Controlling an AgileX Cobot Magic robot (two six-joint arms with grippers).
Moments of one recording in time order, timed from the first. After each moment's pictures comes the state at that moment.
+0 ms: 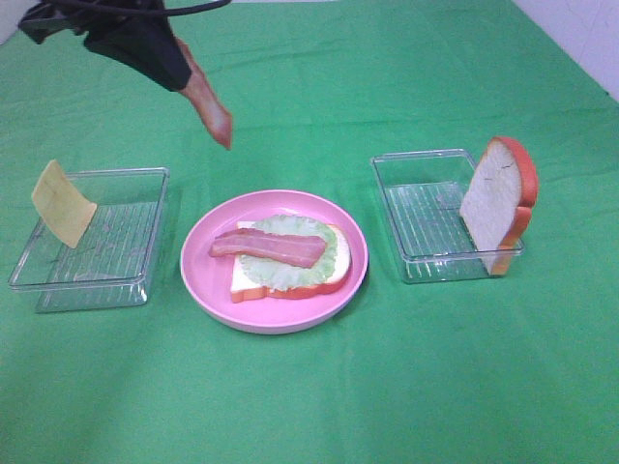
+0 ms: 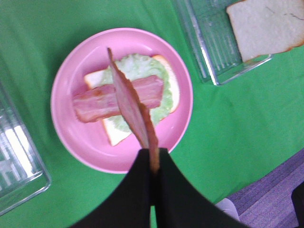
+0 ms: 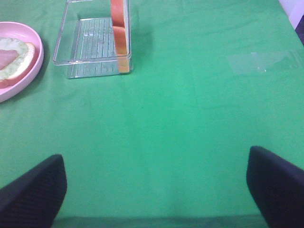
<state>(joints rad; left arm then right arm) -0.35 1.81 -1.69 -0.41 1.15 -0.01 0.06 0.00 -0.46 -0.05 1.11 0.02</state>
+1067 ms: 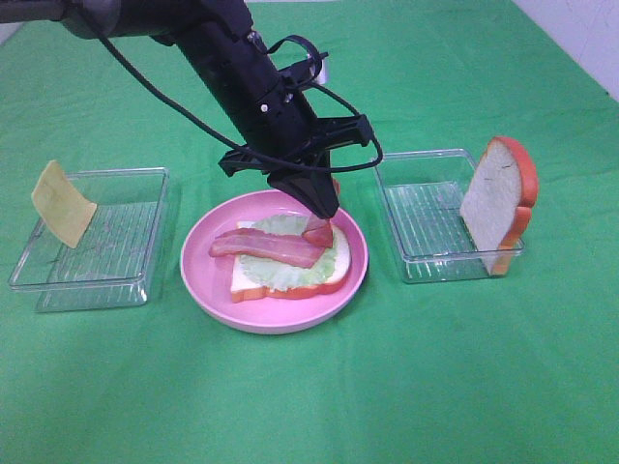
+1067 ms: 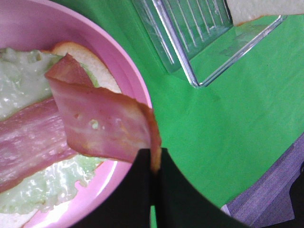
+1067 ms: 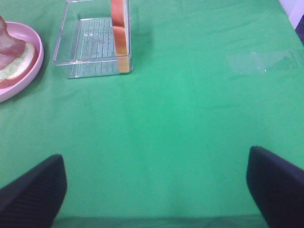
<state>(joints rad) -0.54 2.26 -1.88 -0.55 1.09 0.04 0.06 0.00 -0.46 -0.05 1.11 0.02</state>
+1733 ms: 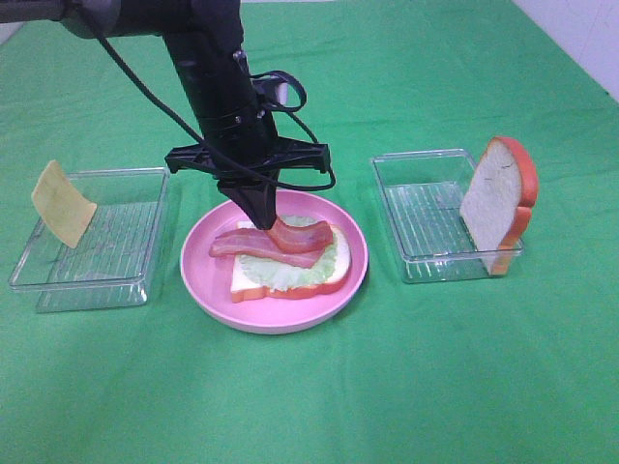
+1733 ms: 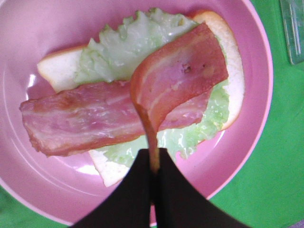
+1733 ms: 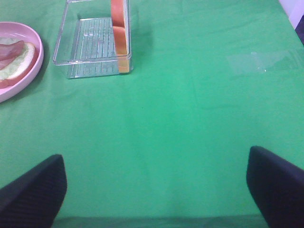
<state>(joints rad) -0.54 2.26 -1.88 -0.23 1.17 -0.21 0.06 0.00 -0.46 -0.05 1.11 0.02</state>
